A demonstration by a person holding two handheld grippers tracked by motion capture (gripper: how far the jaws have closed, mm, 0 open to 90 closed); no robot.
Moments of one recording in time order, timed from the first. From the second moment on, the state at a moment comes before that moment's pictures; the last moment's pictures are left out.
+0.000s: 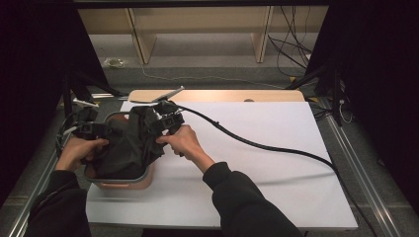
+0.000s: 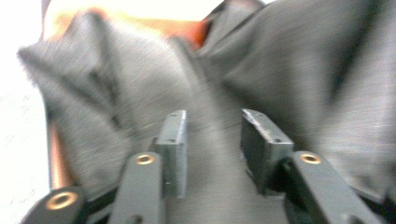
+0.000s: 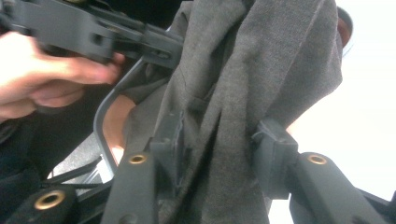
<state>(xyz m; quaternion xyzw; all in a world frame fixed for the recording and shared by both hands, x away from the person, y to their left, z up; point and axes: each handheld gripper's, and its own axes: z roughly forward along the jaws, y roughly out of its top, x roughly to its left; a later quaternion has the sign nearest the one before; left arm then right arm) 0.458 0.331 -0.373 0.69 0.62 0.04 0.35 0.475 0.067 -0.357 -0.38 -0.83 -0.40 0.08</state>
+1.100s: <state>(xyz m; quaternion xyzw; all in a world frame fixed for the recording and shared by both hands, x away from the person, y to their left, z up) 0.468 0.265 -0.423 0.74 0.59 -0.02 0.33 0.465 0.066 -0.357 -0.36 -0.85 -0.39 0.08</state>
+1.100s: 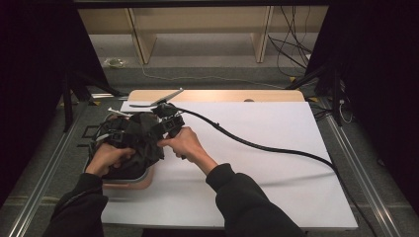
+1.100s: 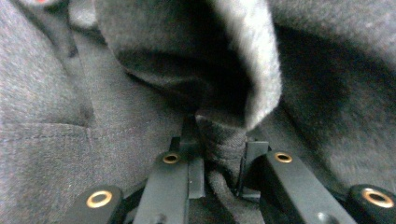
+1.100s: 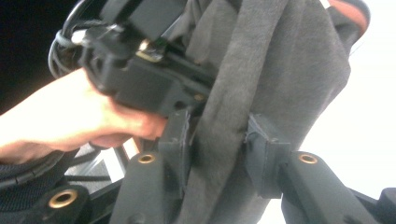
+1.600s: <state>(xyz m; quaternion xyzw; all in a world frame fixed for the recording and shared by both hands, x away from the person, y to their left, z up) 0.465 0.282 -0.407 0.73 0.59 -0.02 0.34 0.463 0.056 -0.346 -0.34 -0.85 -0.40 0.07</state>
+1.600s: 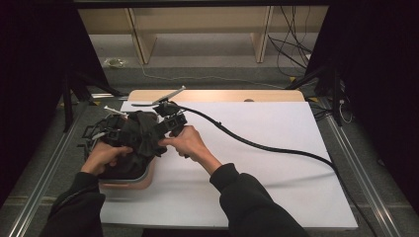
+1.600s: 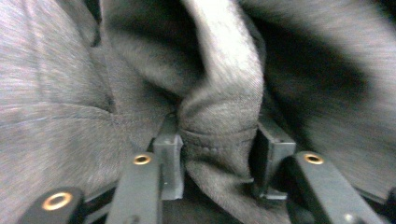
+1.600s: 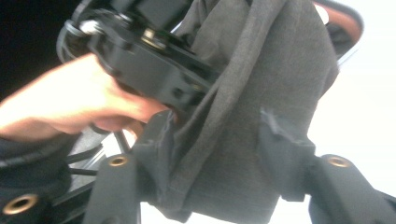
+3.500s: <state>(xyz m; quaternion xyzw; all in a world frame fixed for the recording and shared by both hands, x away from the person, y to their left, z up) 0.455 0.249 -0.387 0.76 0.57 0.01 0.32 0.455 -0.086 -0.356 -0.41 -0.81 -0.41 0.01</state>
